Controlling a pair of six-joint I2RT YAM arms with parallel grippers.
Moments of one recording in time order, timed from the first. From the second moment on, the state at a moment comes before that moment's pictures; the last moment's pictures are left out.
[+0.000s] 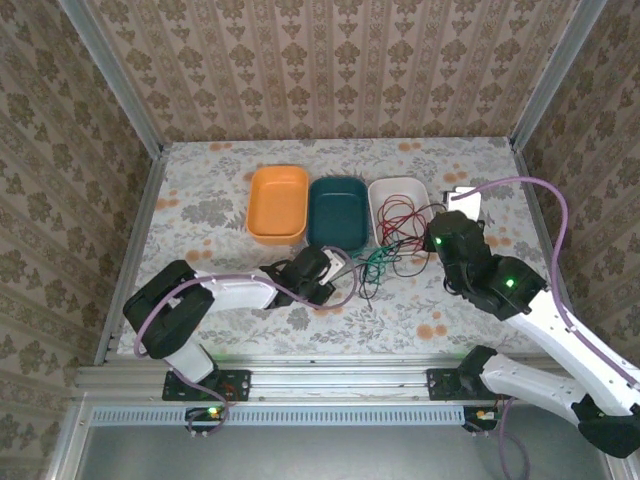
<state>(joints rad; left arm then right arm) -0.94 1.61 0.72 -0.04 -0.02 -0.04 0.69 0.89 1.06 -0.72 0.76 0.39</state>
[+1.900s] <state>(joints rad) -0.96 1.70 0.82 0.07 0.20 0.02 0.50 0.88 0.93 -0.74 0.38 0.66</state>
